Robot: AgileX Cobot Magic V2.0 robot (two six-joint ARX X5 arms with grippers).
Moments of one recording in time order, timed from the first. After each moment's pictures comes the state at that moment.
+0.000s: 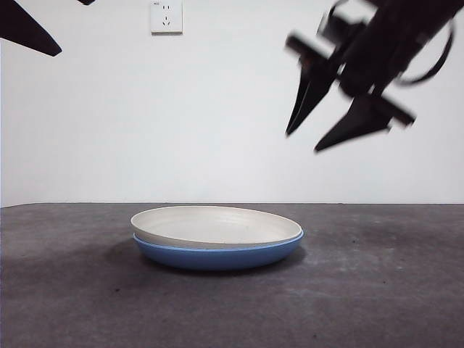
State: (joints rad) left arm -0.46 0.88 0.93 -0.78 0.44 -0.11; right arm 0.41 1.42 1.03 -0.33 -0.32 0.41
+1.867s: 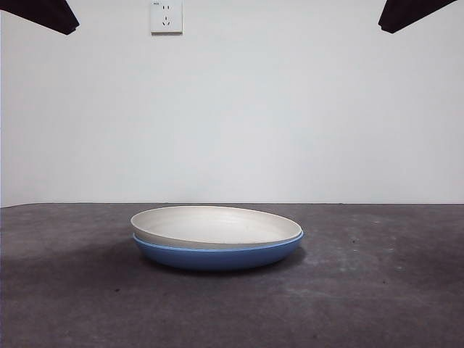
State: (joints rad) left arm -0.46 0.88 0.93 -0.78 0.44 -0.10; right arm 0.57 0.96 1.03 -0.95 -0.39 0.10
